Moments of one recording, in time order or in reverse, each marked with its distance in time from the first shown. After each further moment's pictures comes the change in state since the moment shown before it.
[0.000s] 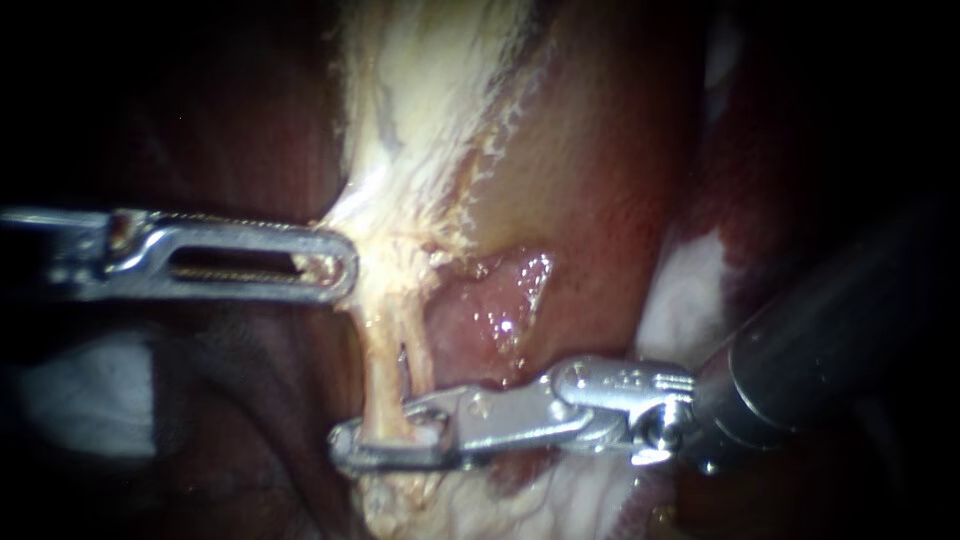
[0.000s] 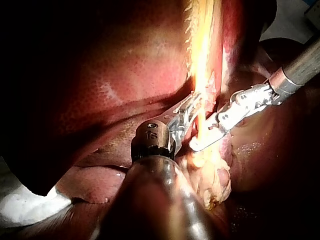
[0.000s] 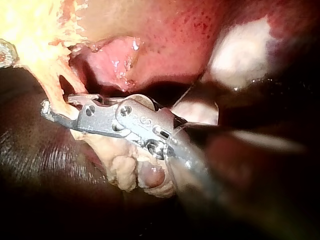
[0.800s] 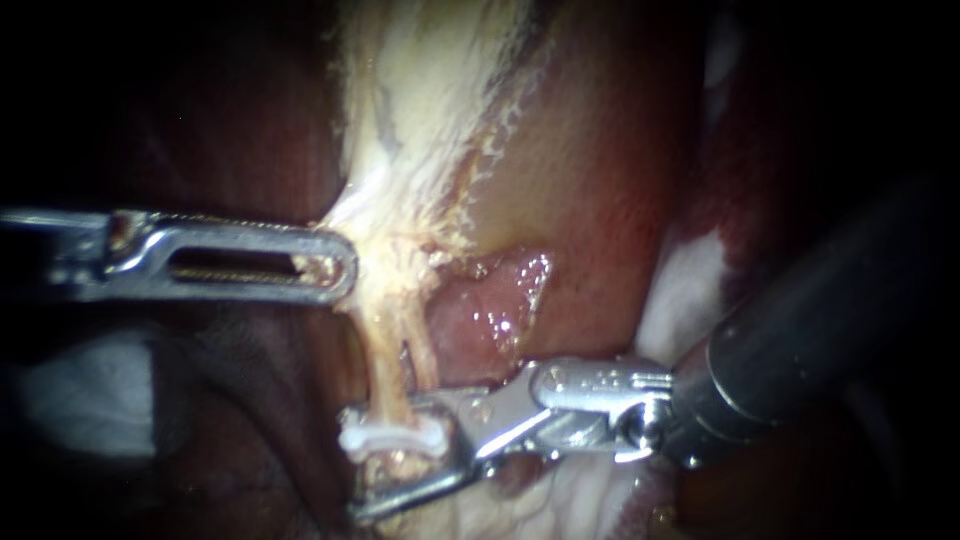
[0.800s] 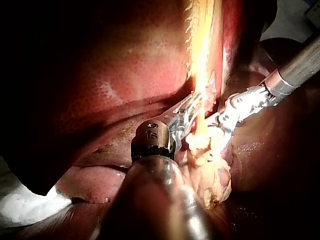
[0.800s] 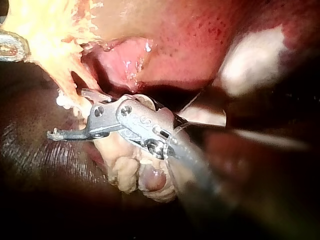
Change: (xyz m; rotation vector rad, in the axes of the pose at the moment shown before) right arm 0.001 0.001 0.001 -0.024 0.077 -0.139; left arm 0.000 0.000 0.000 0.001 0.000 0.000
